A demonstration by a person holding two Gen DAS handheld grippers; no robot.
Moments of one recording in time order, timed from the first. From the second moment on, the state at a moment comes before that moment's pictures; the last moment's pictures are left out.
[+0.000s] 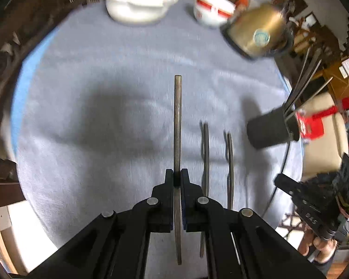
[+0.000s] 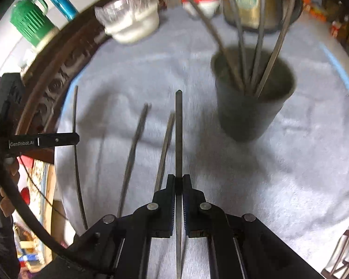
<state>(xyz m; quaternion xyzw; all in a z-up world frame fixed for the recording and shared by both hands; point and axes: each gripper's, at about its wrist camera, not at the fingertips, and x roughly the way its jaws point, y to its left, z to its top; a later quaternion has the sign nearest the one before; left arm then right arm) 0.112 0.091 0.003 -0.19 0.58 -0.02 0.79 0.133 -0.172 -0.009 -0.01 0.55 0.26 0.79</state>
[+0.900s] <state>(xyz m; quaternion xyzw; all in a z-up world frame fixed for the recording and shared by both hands) 0.034 0.083 0.023 -0.17 0.40 0.09 0.90 0.073 -0.264 0.039 0.07 0.30 0.11 0.94</state>
